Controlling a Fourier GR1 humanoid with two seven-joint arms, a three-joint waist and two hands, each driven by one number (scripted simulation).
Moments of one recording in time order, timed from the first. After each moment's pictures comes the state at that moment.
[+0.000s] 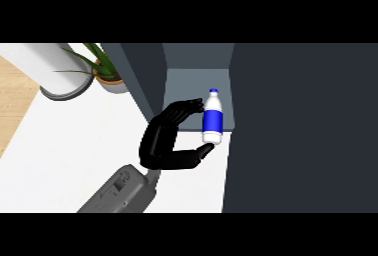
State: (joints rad) left arm -0.42 0.11 -0.59 -1.26 0.63 0.25 -0.52; right arm 0.98 -0.17 0.22 -2.47 -0.11 0.42 -0.24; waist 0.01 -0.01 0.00
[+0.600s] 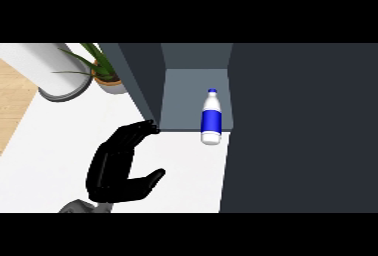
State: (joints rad) left arm -0.13 0.32 -0.54 -1.59 0.66 0.23 -0.49; right arm 1.01 -0.33 0.32 -2.49 -0.03 0.58 -0.29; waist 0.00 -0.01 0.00
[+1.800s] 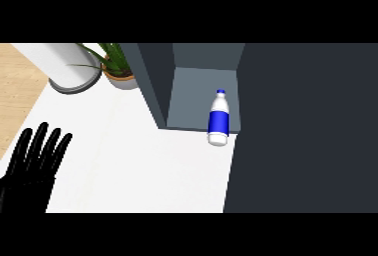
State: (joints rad) left arm 0.22 0.60 -0.28 -1.81 0.90 -0.02 -0.50; right arm 0.86 -0.40 0.62 -2.50 0.02 0.50 -0.16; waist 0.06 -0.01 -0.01
